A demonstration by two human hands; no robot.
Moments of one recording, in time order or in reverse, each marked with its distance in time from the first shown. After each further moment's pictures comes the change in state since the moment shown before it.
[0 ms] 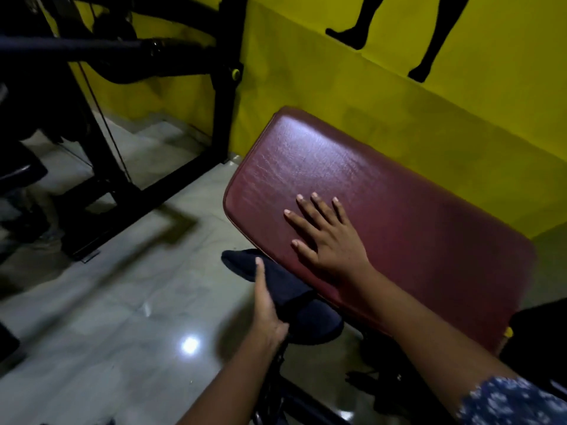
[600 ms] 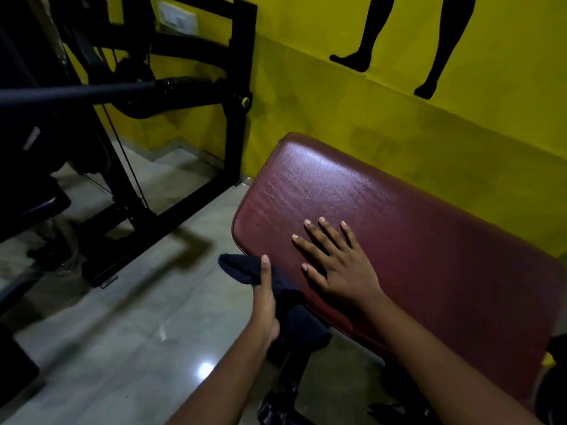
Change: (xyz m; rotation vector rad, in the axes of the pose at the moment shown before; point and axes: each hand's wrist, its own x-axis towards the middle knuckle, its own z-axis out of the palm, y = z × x) left_hand 0.042 0.038 0.000 0.291 -0.027 0.277; right_hand 0.000 0.000 0.010 -0.007 0.137 0.001
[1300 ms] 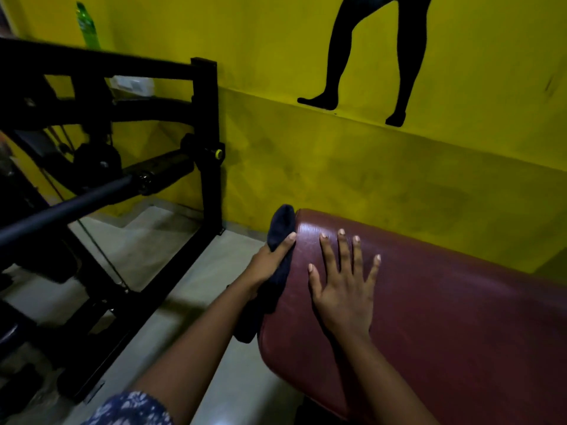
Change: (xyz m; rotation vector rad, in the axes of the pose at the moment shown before) left_hand 0.171 0.192 0.072 0.948 -0.289 0.060; right_hand 0.144 -0.025 0.011 -0.054 0.170 0.770
